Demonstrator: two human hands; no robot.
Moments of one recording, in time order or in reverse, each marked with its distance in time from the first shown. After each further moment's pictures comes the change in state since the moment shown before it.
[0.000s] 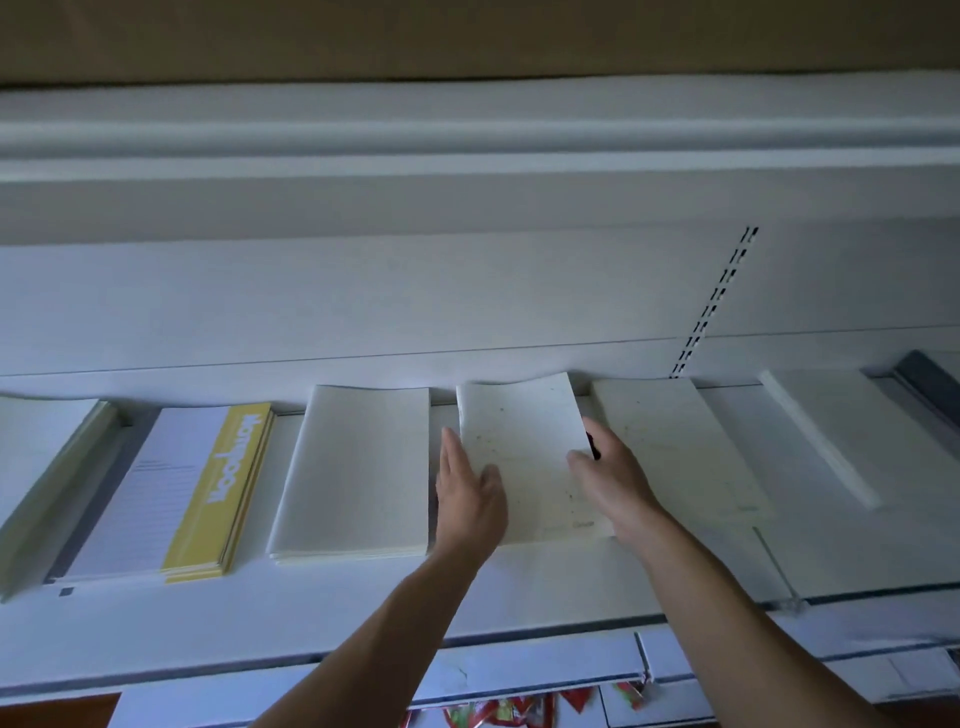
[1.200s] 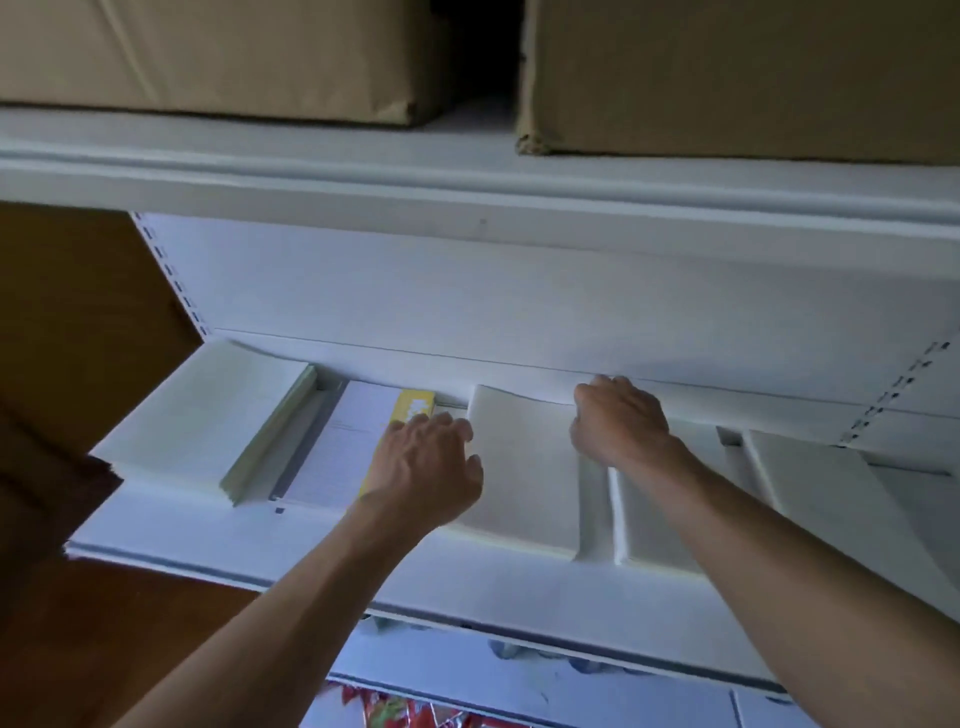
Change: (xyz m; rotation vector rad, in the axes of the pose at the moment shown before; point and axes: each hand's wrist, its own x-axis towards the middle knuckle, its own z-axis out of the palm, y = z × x) left_hand -0.026 0.014 -0.203 1.117 0.255 0.302; right_hand -0.004 -0.144 0.100 -1.089 -0.030 -0.602
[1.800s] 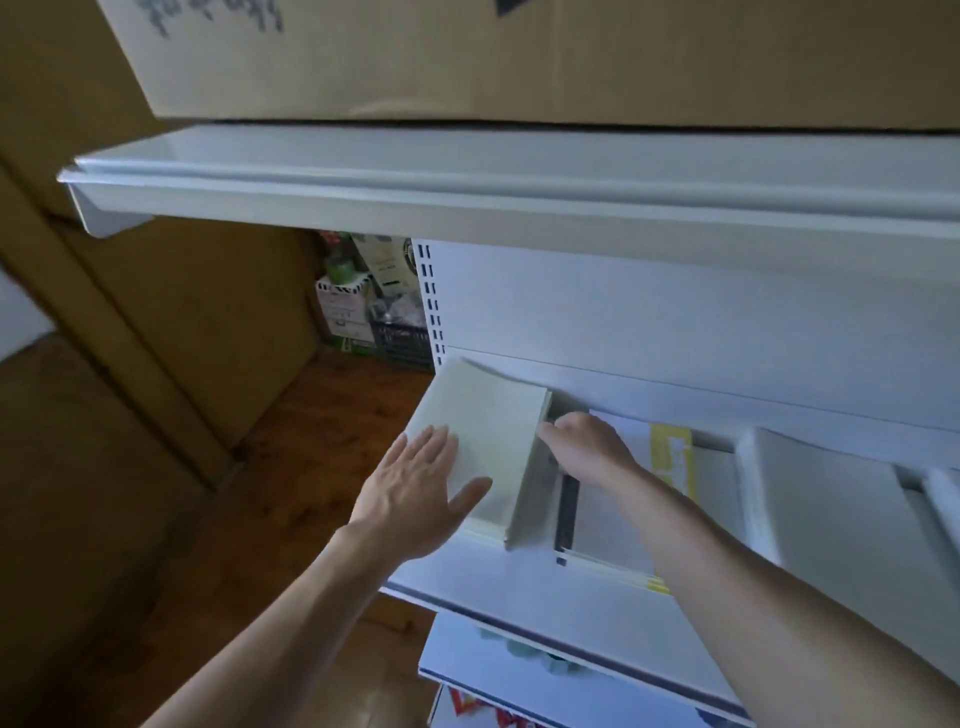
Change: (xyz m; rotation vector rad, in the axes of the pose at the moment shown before) left_hand -0.033 -0.321 -0.013 0.047 -0.167 -0.082; right_hand 0.081 -0.329 0.035 0.737 -0.263 0.068
